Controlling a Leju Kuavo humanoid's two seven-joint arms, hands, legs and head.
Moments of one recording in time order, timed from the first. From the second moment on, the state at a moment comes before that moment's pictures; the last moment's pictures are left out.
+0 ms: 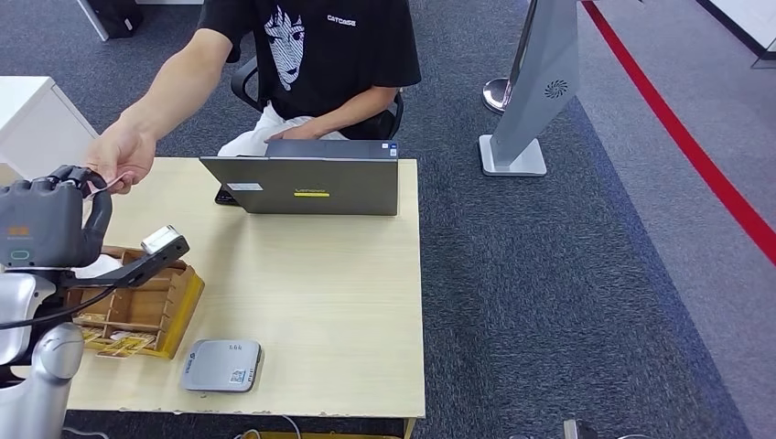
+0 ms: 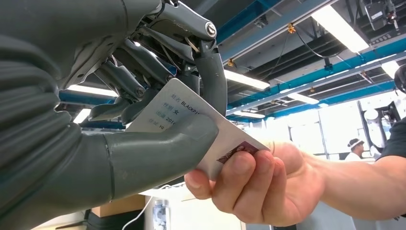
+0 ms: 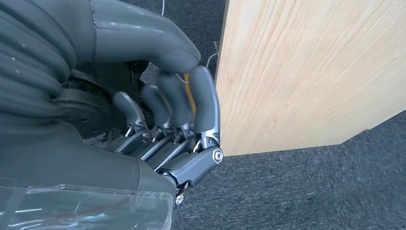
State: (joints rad) left arm -0.37 0.23 -0.20 -1.61 -1.38 0.04 -0.05; right arm 0.30 0.30 -0.58 -1.19 0.03 0.43 -0.07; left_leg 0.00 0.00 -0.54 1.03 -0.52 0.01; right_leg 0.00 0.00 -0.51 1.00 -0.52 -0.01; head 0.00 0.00
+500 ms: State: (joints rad) left arm -0.16 0.22 -0.12 -1.79 -1.31 0.12 -0.10; right arm 0.31 0.30 -0.58 -1.22 -0.05 0.37 -0.05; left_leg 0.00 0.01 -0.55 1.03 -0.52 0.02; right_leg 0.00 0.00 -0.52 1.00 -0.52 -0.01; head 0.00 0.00
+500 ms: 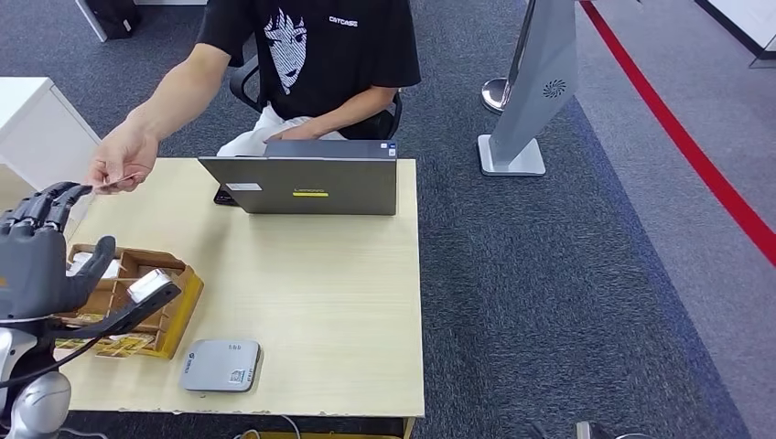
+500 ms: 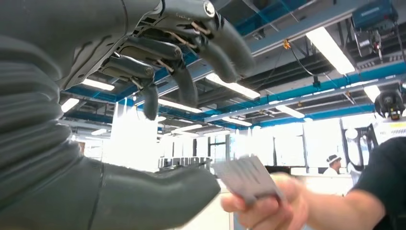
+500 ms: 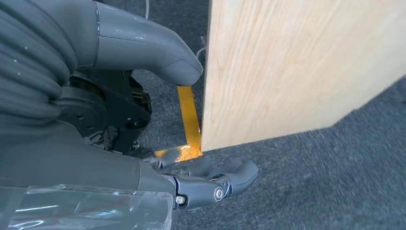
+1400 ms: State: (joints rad) left arm 0.32 0.53 -0.05 -1.89 -1.28 -0.01 -0.09; right arm 0.29 0.30 -0.71 -1.26 0.02 0.45 -0.08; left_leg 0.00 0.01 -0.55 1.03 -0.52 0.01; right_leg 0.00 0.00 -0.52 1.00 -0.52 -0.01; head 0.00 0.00
